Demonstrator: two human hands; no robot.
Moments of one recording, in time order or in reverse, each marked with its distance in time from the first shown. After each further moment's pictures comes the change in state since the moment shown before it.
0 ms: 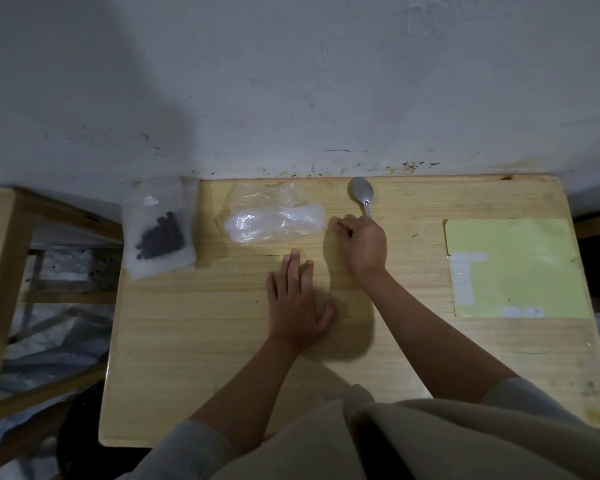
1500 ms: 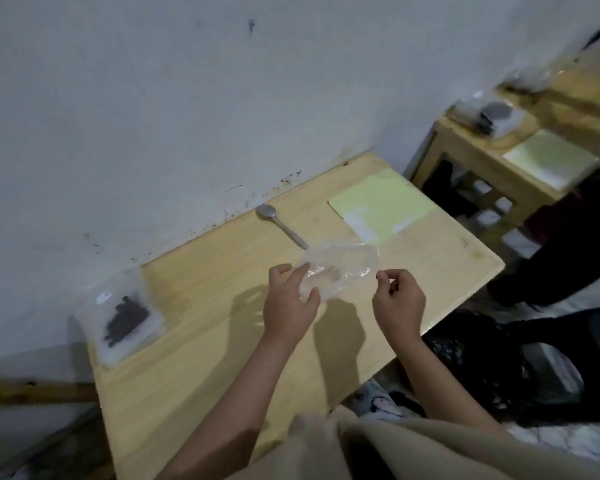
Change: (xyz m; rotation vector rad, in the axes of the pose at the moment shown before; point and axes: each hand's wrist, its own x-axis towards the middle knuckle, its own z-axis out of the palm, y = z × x) left_hand -0.043 0.034 -0.078 -0.496 -0.033 0.333; right_hand -0.236 0.003 -0.065 0.337 0.788 0.523
